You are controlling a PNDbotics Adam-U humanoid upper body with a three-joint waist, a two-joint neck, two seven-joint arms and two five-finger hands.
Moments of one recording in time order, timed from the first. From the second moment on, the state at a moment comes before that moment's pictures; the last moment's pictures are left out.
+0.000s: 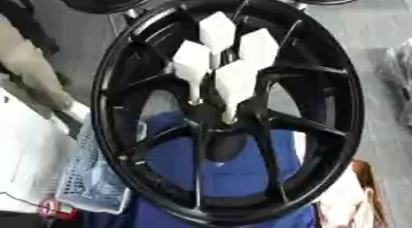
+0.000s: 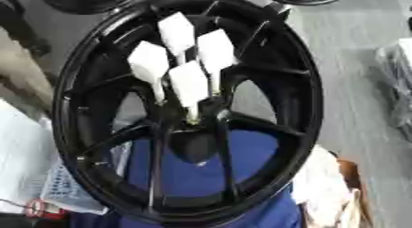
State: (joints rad) left arm -0.35 0.48 0.00 -1.99 0.17 0.04 0.25; right arm -0.08 -0.72 -0.22 -1.99 0.02 0.29 -0.82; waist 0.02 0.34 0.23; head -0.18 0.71
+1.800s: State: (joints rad) left arm -0.35 0.46 0.00 -1.99 0.17 0.04 0.26; right arm -0.12 -0.92 -0.06 -1.99 0.04 0.42 -0.69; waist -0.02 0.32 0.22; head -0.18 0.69
